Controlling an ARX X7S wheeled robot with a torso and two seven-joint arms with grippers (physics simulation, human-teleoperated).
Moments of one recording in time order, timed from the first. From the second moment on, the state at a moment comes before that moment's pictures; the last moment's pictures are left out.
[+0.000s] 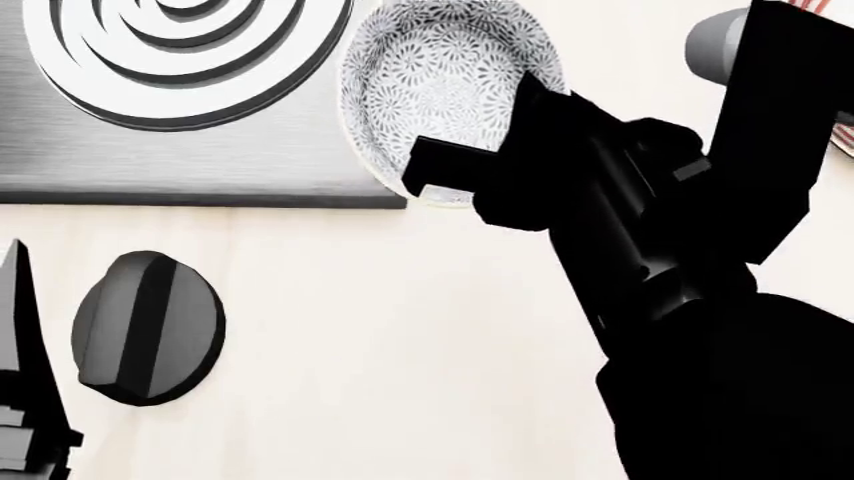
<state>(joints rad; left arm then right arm) -0.64 -1.07 0.84 0.95 -0.73 -0.20 -1.12 1.05 0.73 -0.54 -0.45 1.70 0.40 0.92</state>
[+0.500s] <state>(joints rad) -0.65 -1.06 0.84 0.93 -0.73 -0.20 -1.11 1.15 0.69 -0.54 -0.27 1.72 0.43 0.88</state>
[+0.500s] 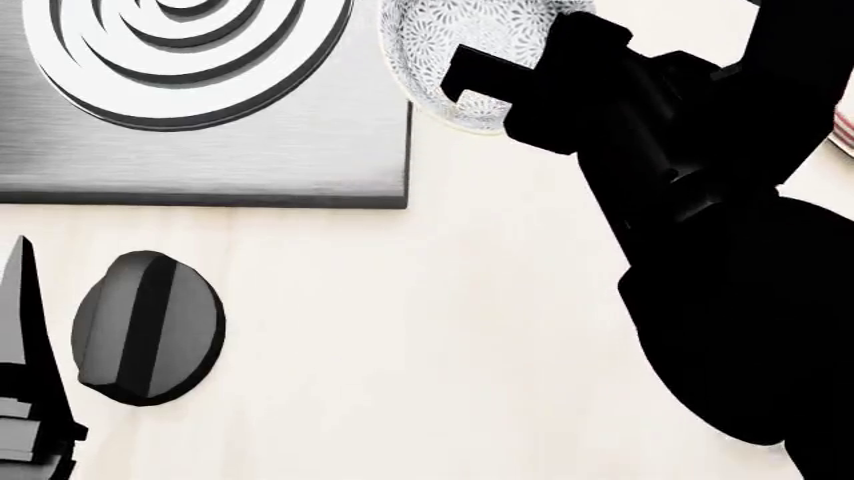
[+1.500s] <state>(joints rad) -0.64 -1.05 0.84 0.92 -0.72 -0.20 -1.11 1.36 0.68 -0.55 0.04 1.72 0.49 0.84</state>
